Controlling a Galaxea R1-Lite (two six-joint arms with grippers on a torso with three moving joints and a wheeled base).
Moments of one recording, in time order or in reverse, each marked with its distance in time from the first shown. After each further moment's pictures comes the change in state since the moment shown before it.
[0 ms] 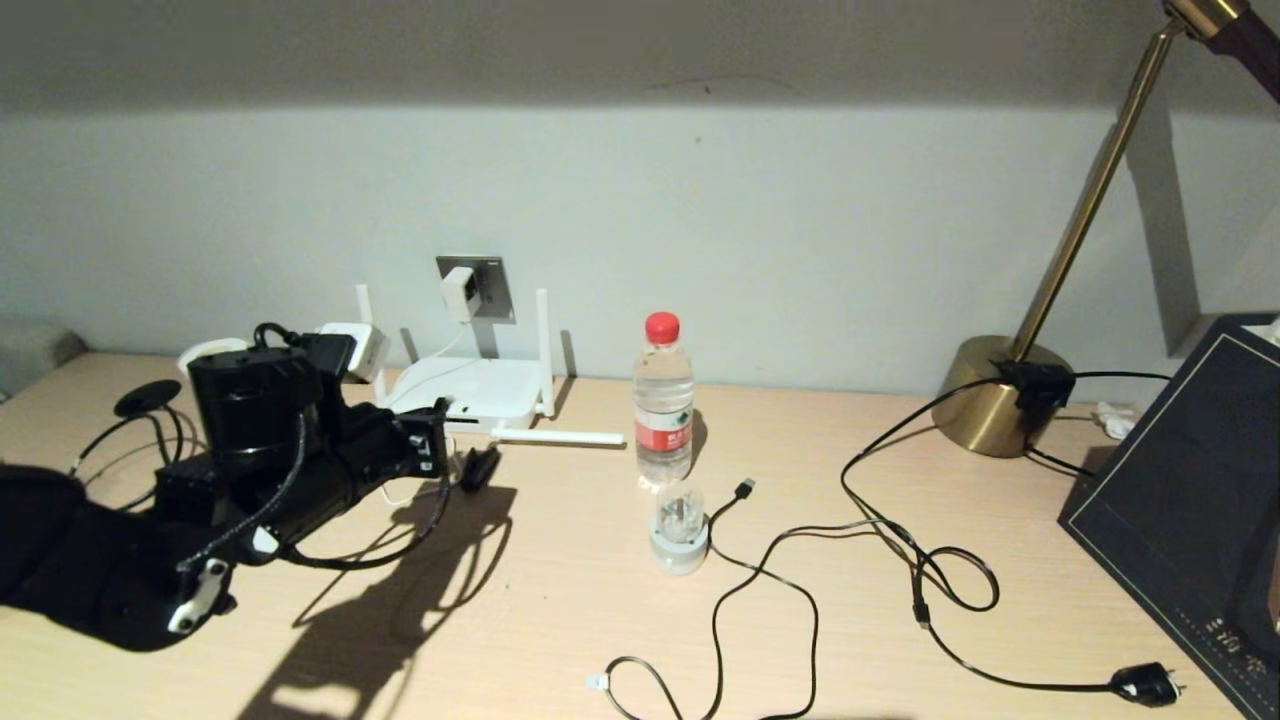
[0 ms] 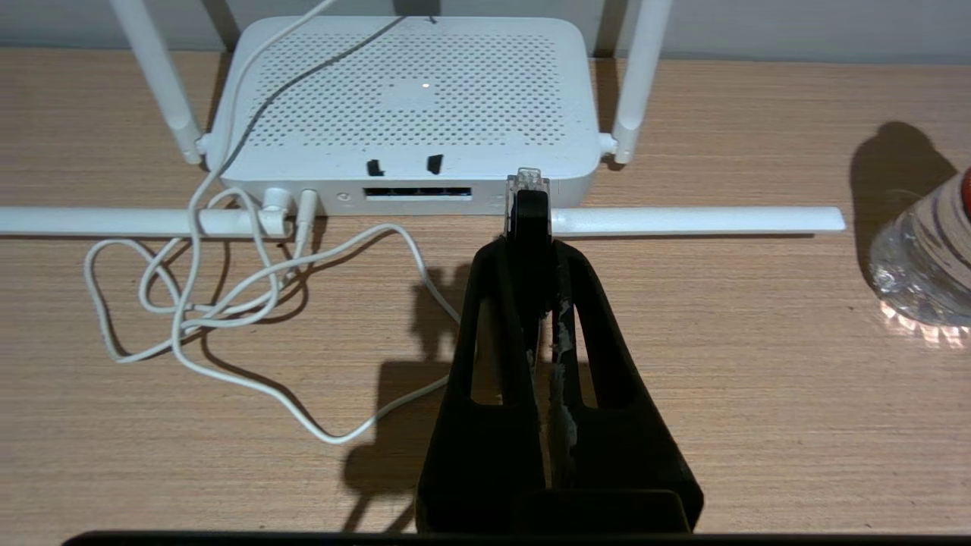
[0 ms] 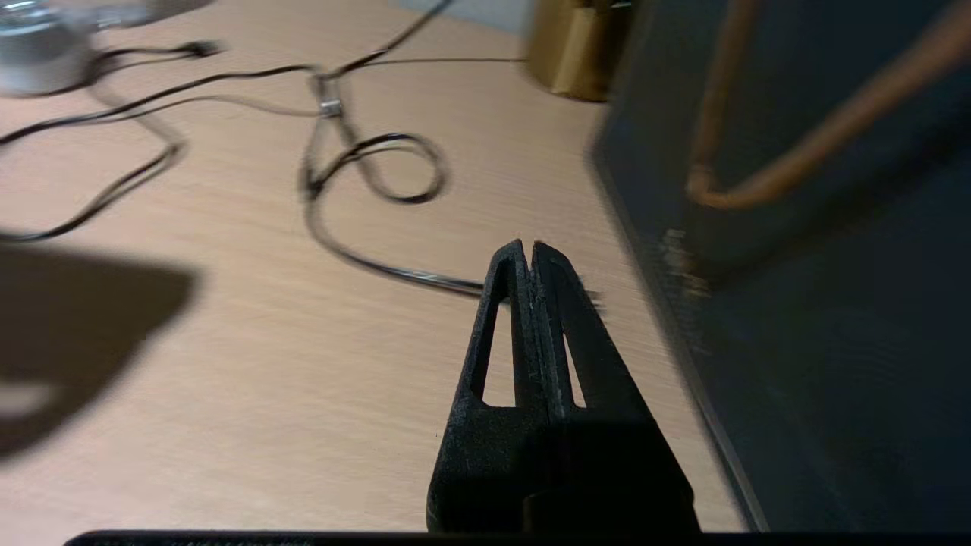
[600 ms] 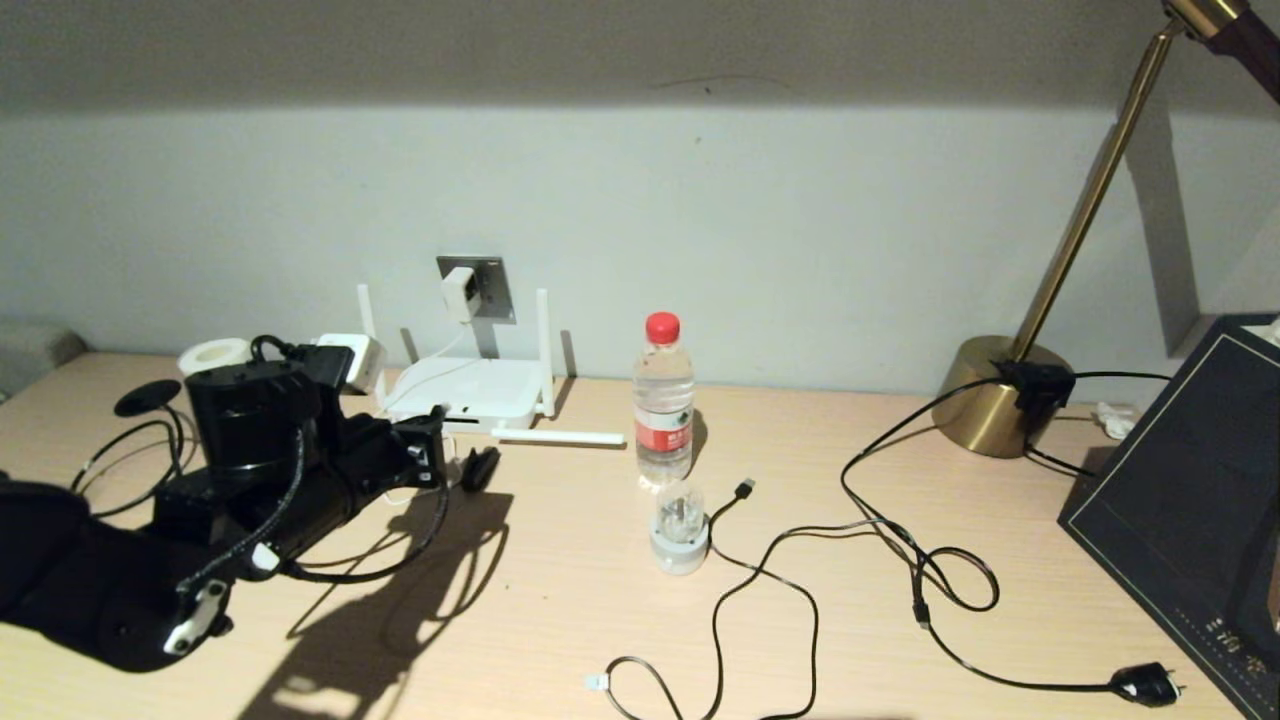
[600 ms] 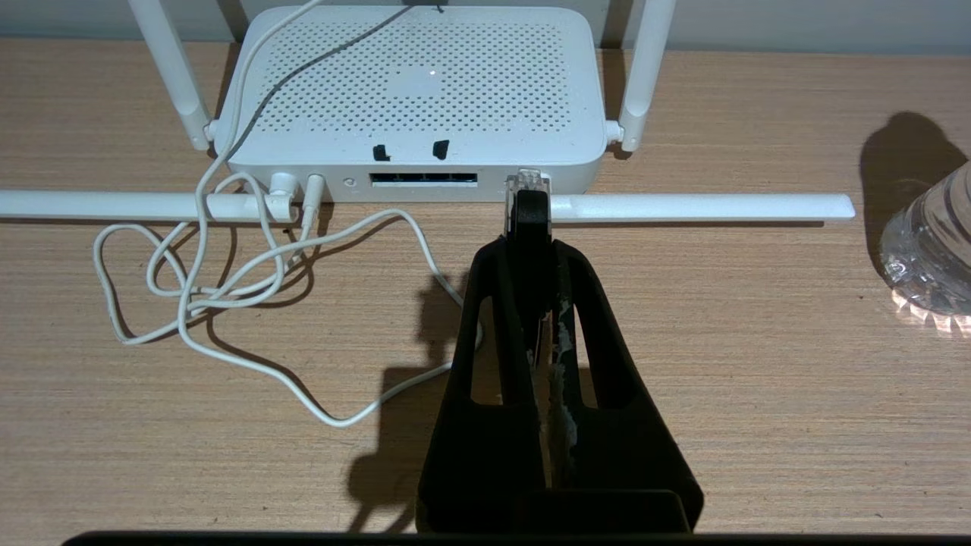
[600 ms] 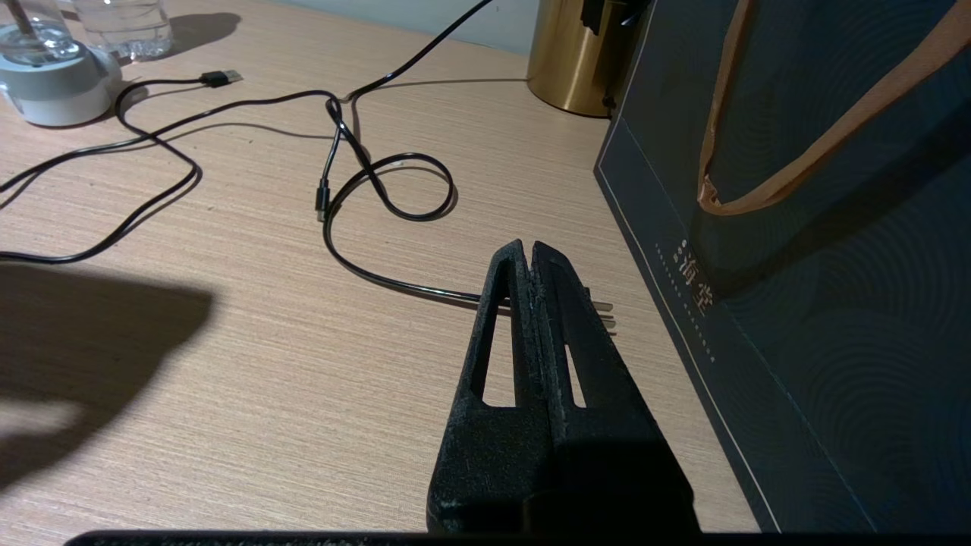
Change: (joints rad) left arm -0.009 0.002 0.050 -0.059 0.023 0.004; right arm -0.001 -0.035 0.010 -0.013 0.005 0.035
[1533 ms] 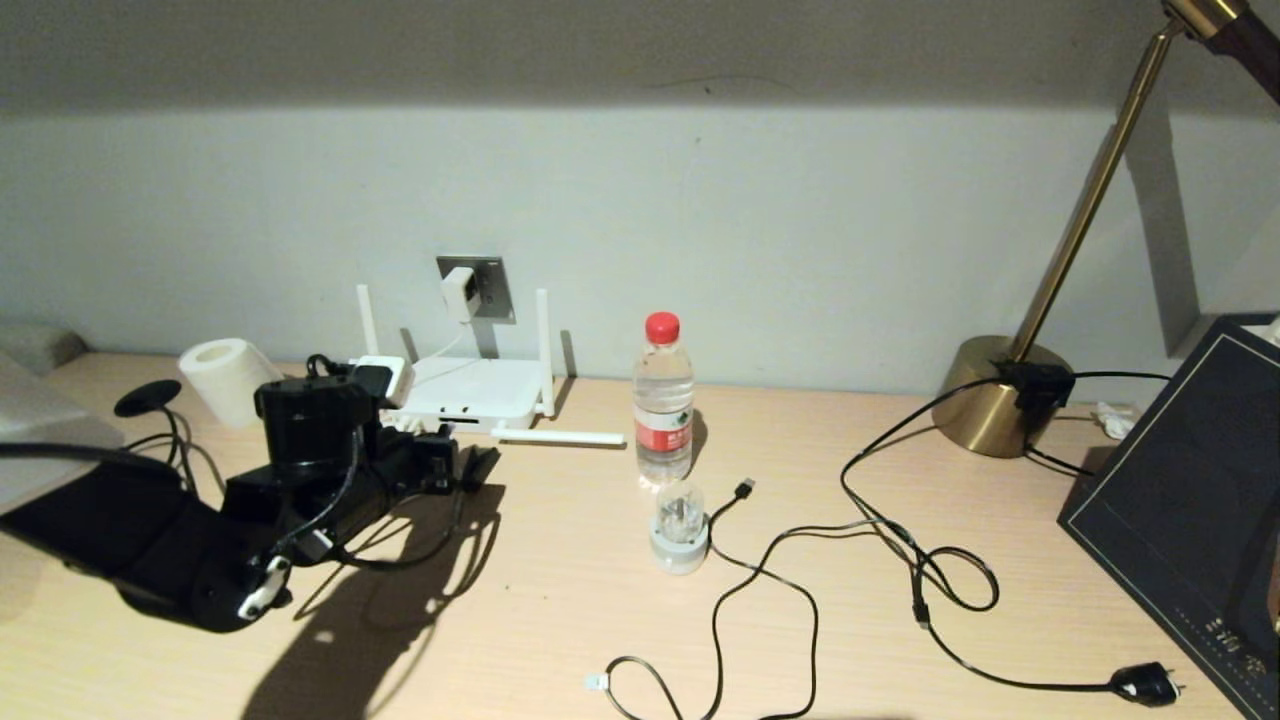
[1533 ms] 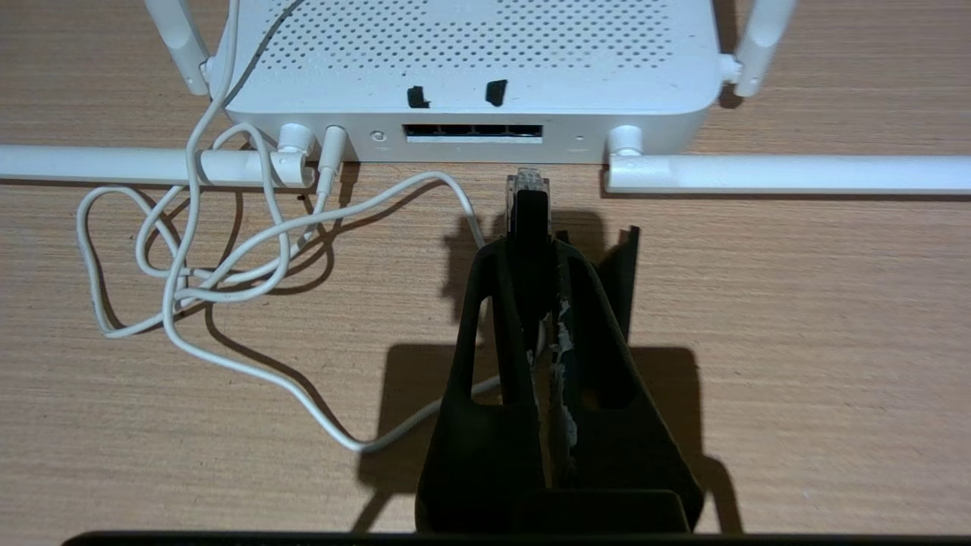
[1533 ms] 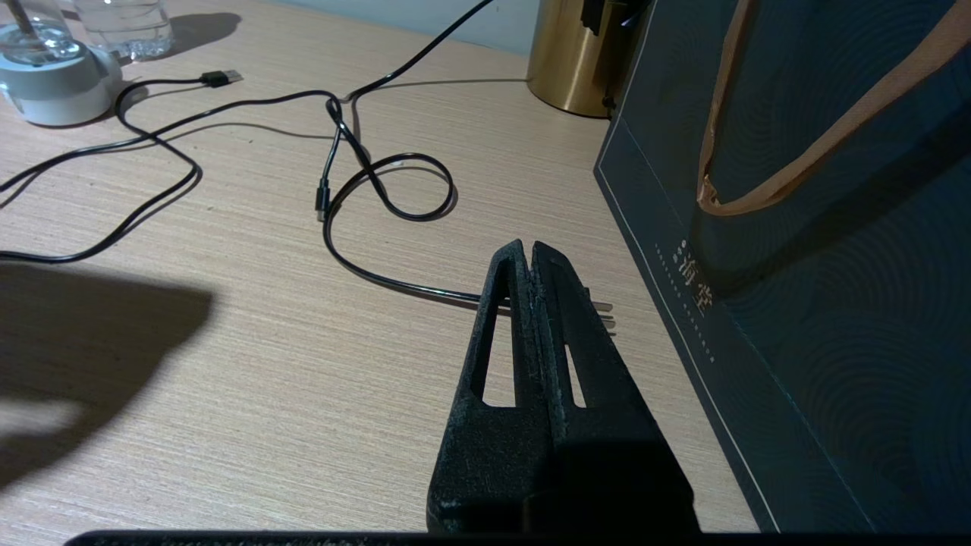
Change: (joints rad) left arm 0.030 0.163 -0.086 0.008 0.043 0.031; right arm 0.000 0.000 0.000 0.000 0.000 -0.001
